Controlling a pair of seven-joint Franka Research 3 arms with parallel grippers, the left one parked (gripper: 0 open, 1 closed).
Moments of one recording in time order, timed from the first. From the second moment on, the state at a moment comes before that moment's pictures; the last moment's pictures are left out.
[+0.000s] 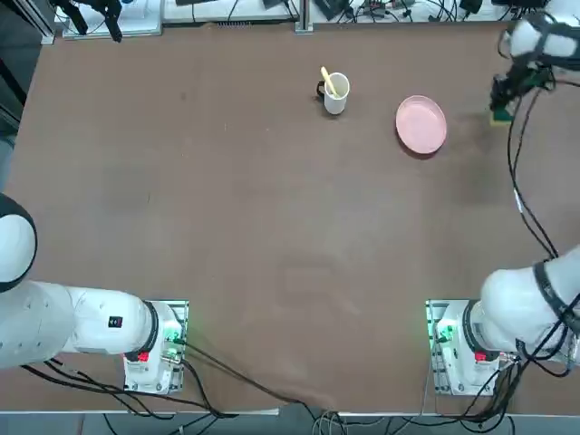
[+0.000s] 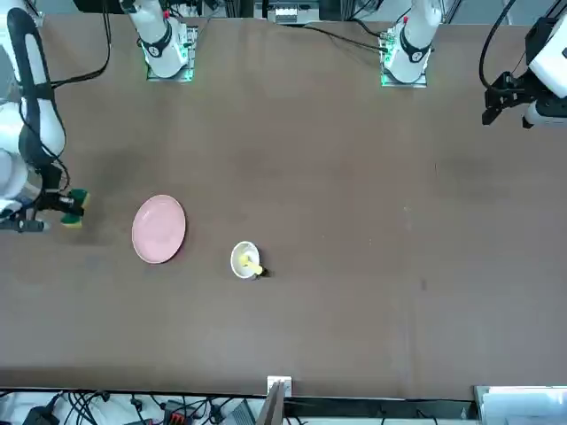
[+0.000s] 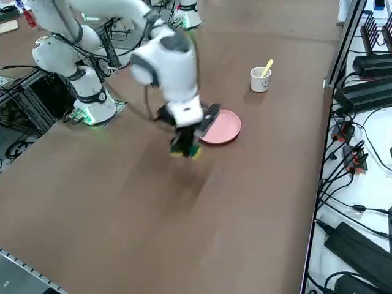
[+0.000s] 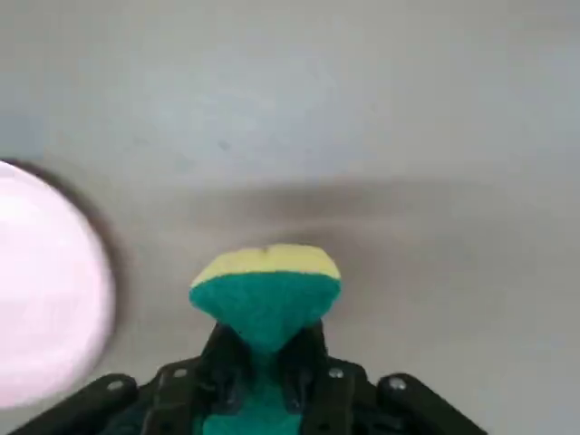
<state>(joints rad) -0.29 0.34 0.09 -1.92 -0.09 2.23 -0.06</state>
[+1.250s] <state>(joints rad) 0.03 0.56 0.09 -1.83 0.01 2.26 0.36</state>
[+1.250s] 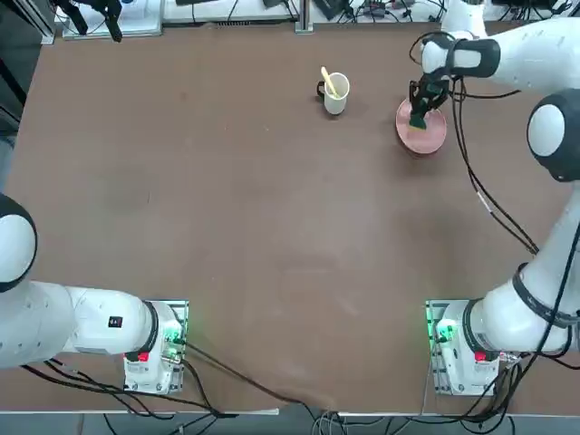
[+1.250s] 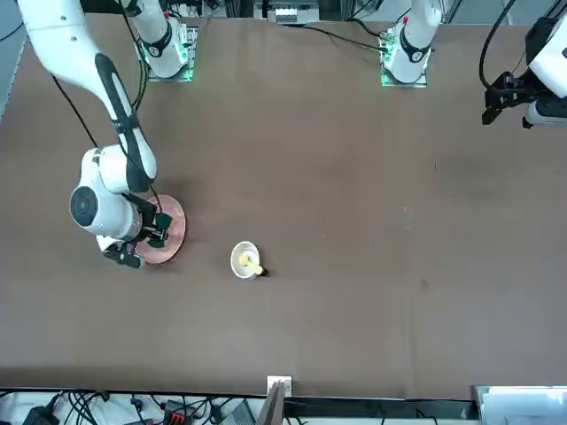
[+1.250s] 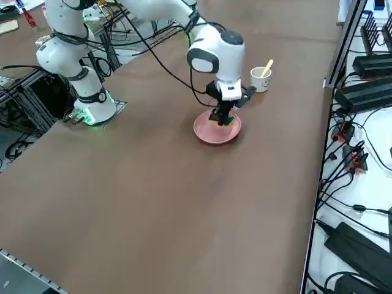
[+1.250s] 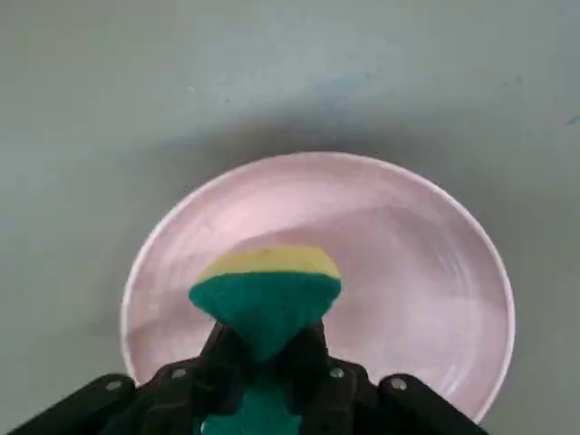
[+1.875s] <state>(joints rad) 0.03 0.56 0.09 -1.89 0.01 2.26 0.36</state>
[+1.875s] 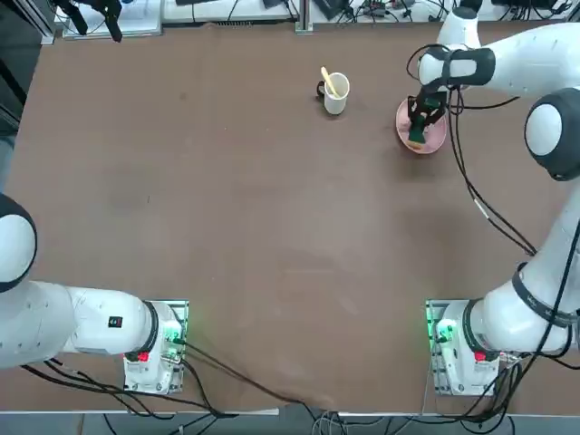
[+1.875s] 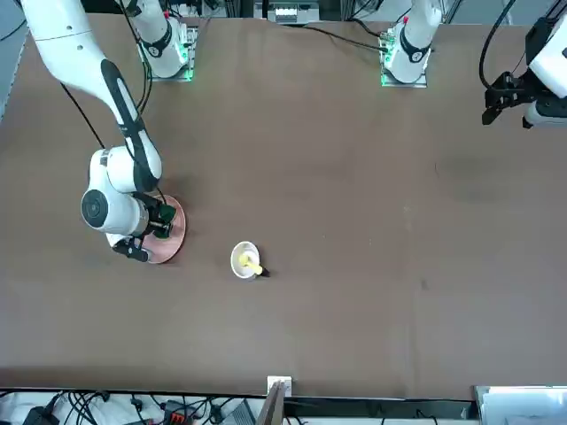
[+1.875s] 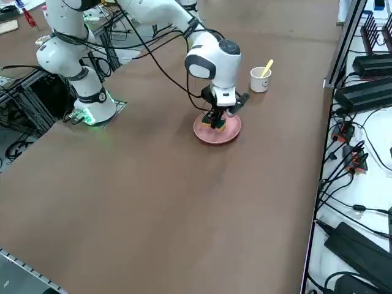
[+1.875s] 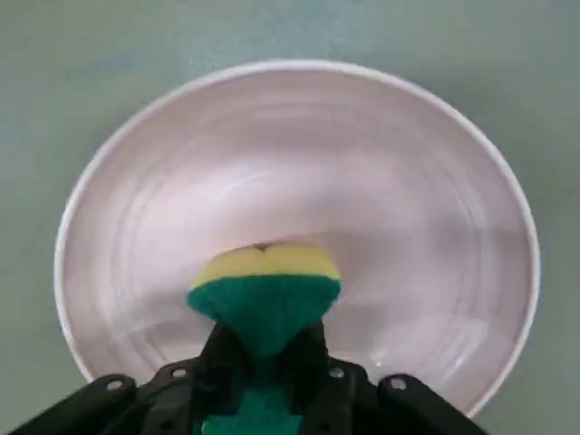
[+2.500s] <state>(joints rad) 0.03 0.53 0.06 -1.93 0.01 2.25 0.35</state>
